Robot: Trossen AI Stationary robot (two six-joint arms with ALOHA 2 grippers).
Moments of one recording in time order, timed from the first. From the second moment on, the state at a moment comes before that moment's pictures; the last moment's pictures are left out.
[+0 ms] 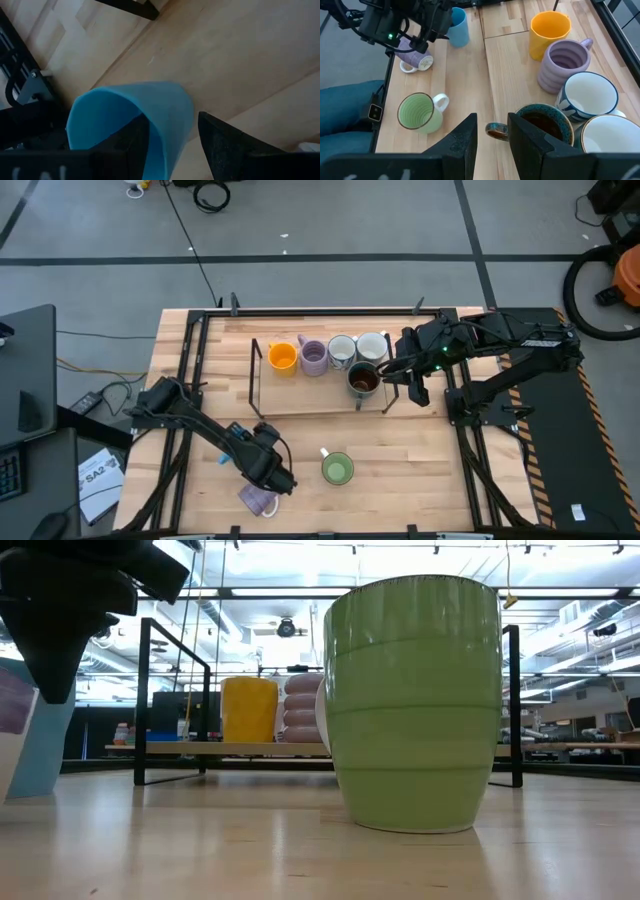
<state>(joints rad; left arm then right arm) -0.59 1.96 1.49 -1.46 -0.21 -1.45 0.10 1.17 1.47 -1.03 0.01 0.21</state>
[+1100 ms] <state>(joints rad) -0.59 1.96 1.49 -1.42 -0.23 -1.43 0.10 1.17 1.47 -1.03 0.01 0.21</state>
